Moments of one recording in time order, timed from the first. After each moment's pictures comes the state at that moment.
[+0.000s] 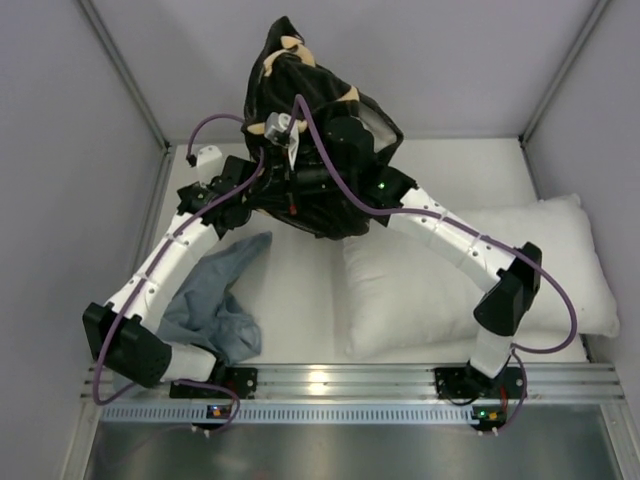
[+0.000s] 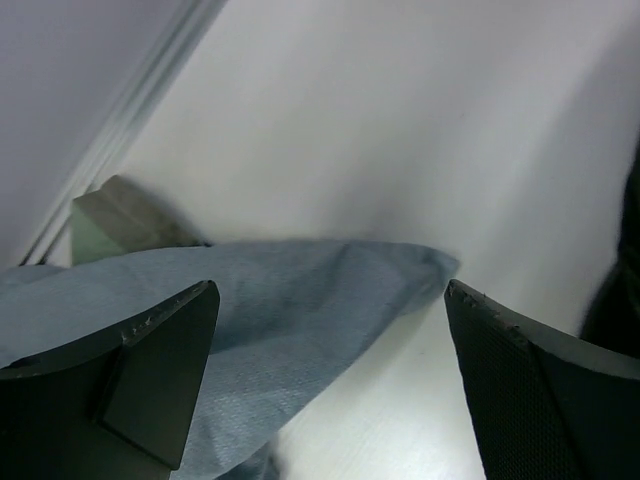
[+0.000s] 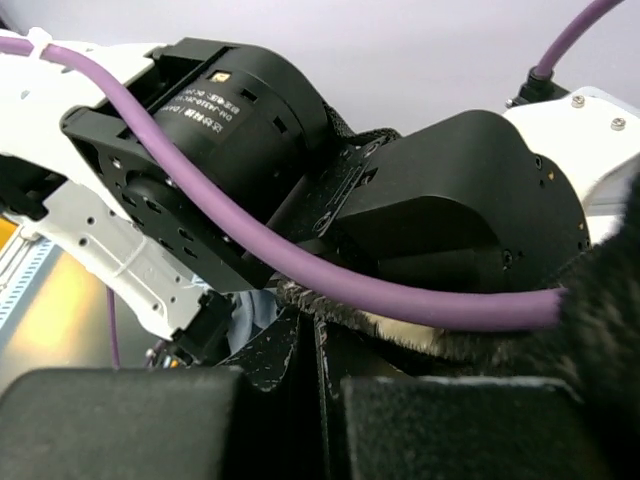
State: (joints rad) left arm -0.42 1.36 1.36 -0.88 -0.78 -0.70; right arm 0.90 1.81 1.87 -0.13 -0.78 0.12
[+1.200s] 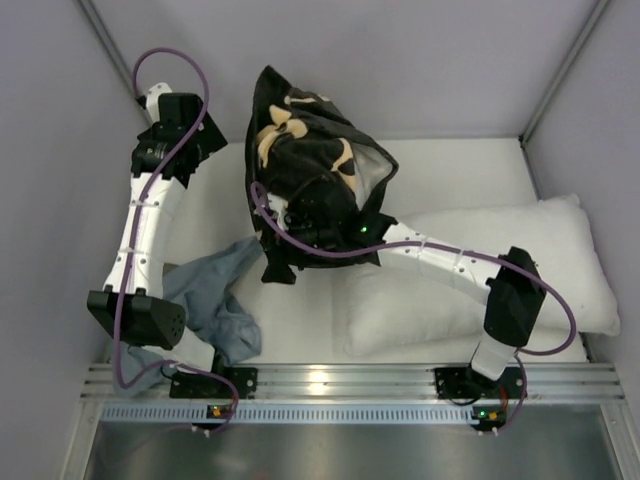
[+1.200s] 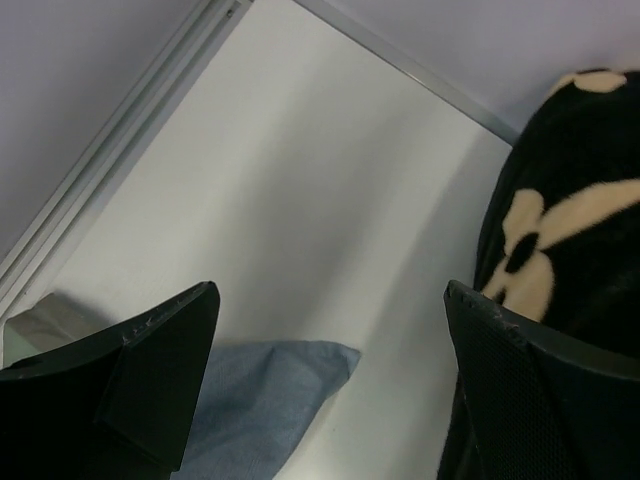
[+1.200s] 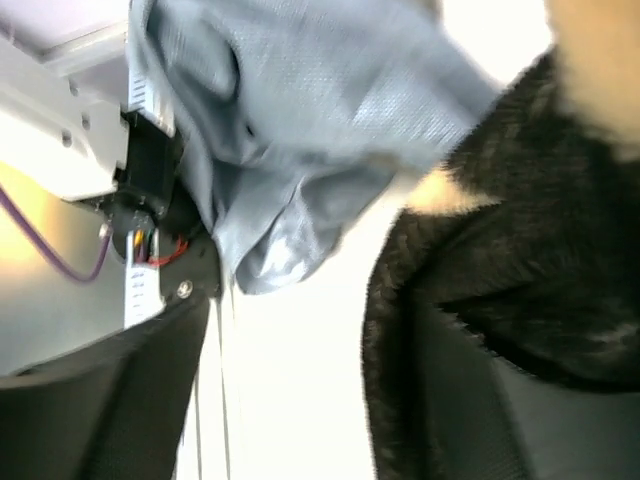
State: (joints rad) left arm -0.10 1.57 1.82 -0.85 -0.46 -0.53; right arm 0.99 1.72 1.50 -0.26 -0.50 0.03
